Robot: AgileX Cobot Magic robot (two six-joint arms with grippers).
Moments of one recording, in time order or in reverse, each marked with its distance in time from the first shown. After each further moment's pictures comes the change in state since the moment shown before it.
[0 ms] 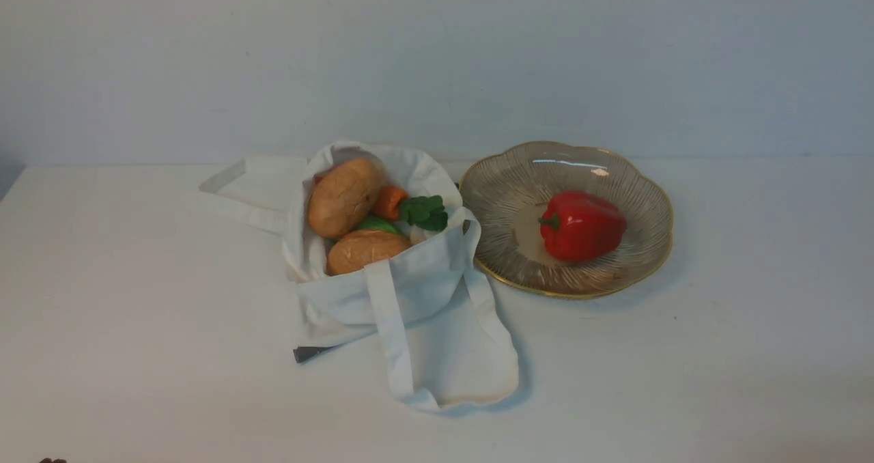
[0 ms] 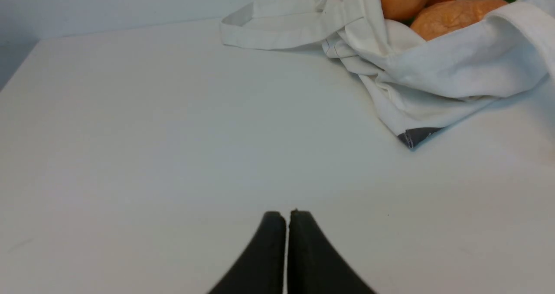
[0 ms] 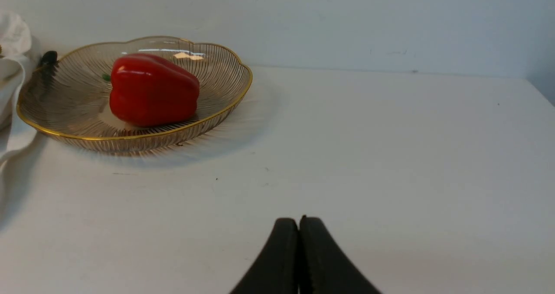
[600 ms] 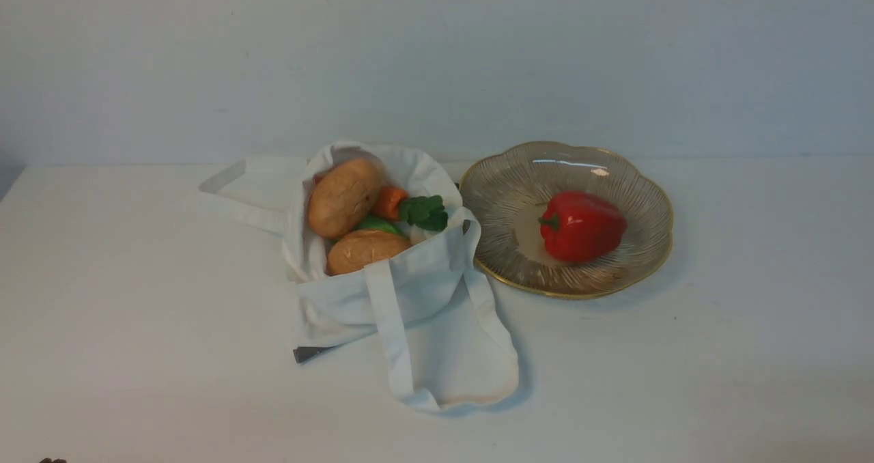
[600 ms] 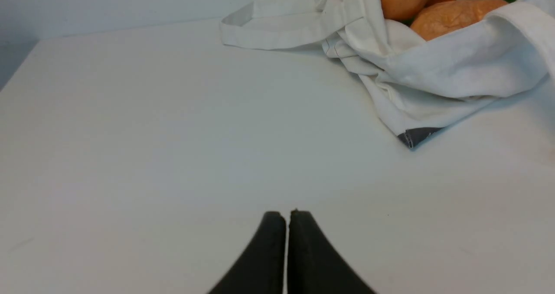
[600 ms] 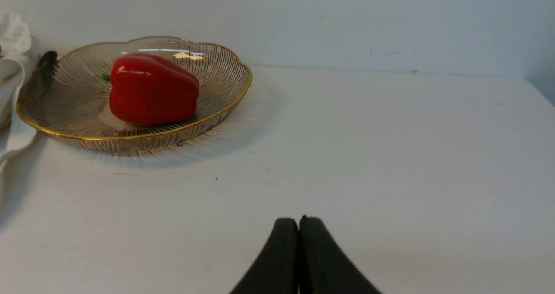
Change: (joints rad) right arm 0.000 0.000 0.000 0.000 0.000 0.000; left arm 0.000 0.000 0.000 -0.007 0.000 -0.001
